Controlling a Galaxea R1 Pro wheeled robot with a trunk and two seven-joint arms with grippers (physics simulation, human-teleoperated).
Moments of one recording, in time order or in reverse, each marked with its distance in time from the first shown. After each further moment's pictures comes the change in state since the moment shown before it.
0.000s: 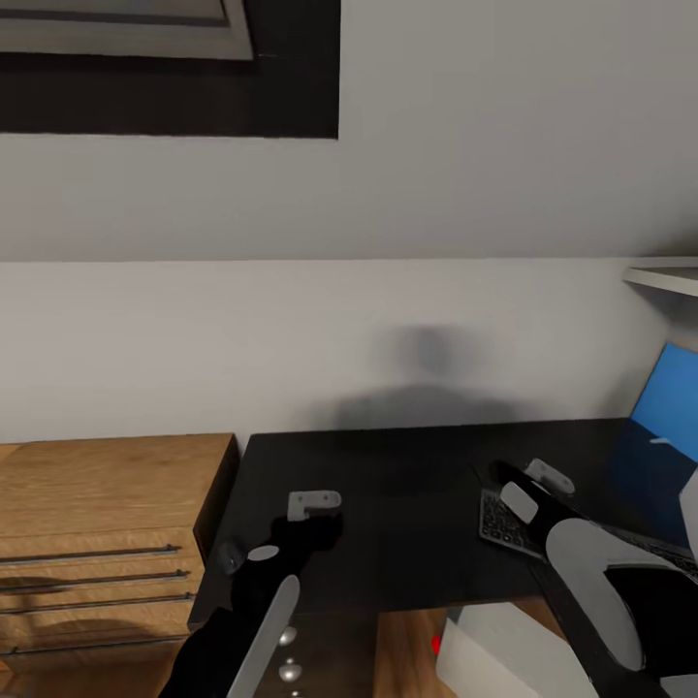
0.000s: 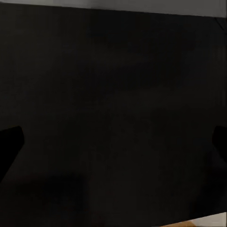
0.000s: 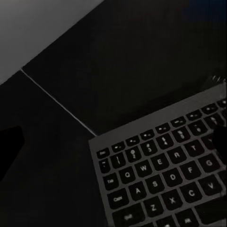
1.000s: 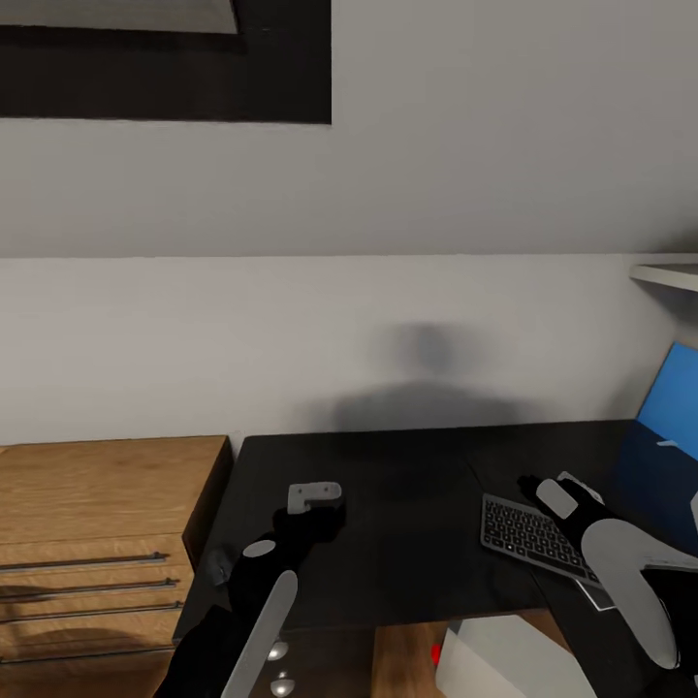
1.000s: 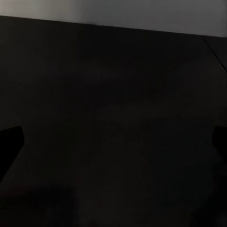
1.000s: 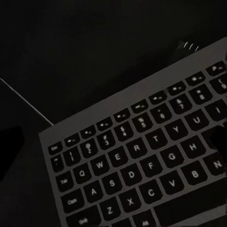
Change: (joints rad) left arm 0.000 0.002 -0.005 -0.057 0.040 0.002 0.006; right arm -0.001 -0.105 -0.056 -0.014 -0.073 0.267 -0.007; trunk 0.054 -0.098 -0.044
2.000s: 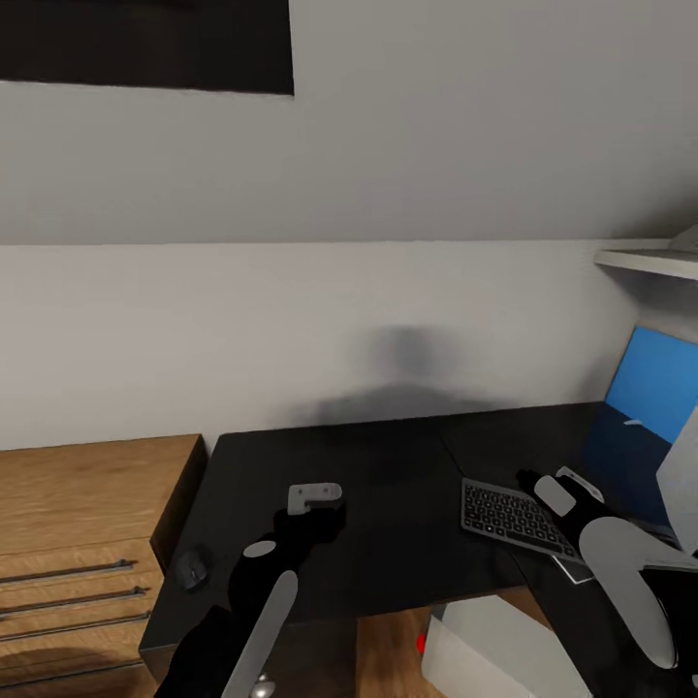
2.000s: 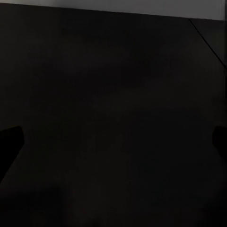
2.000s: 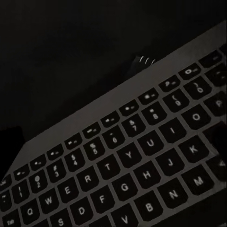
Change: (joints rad) left arm 0.000 0.000 0.000 0.005 0.001 0.000 0.002; right arm 0.000 0.006 -0.002 -0.023 -0.001 -0.030 -0.006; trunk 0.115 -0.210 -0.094
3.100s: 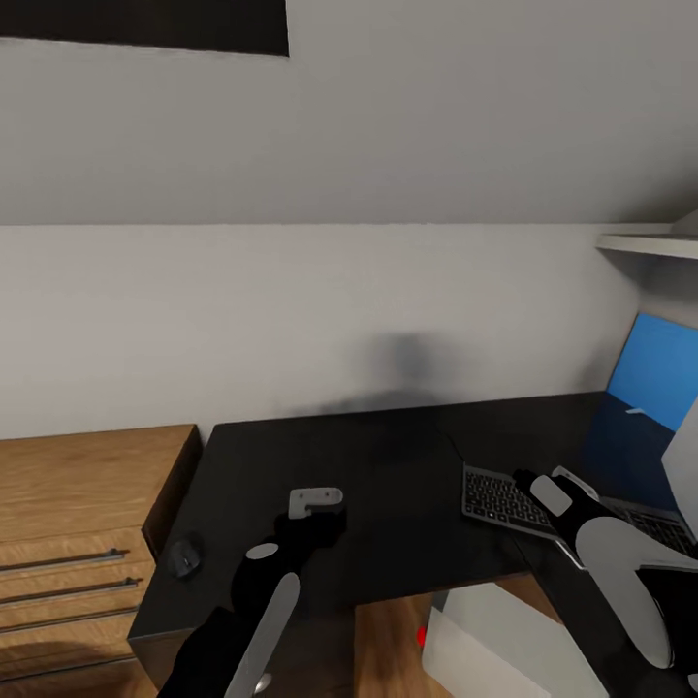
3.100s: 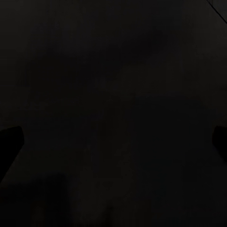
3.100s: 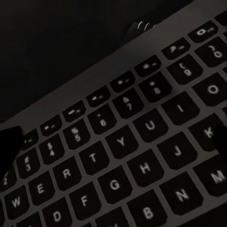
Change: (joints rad) left arm 0.000 -0.002 0.000 0.029 0.000 0.000 0.003; right arm 0.000 0.011 0.001 0.000 0.000 0.000 0.003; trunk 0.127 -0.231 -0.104
